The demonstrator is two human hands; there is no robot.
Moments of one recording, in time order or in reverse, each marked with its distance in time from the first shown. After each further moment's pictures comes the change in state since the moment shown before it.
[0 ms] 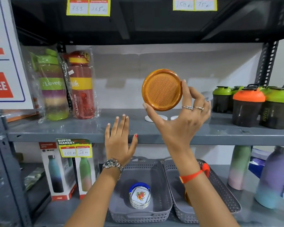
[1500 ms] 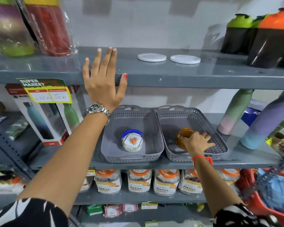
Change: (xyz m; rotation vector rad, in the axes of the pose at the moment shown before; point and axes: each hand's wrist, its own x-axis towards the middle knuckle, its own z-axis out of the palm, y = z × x) left_hand -0.002 -0.011 0.028 0.084 0.327 0.096; right_hand -0.207 0.246 -0.034 -0.928 -1.212 0.716
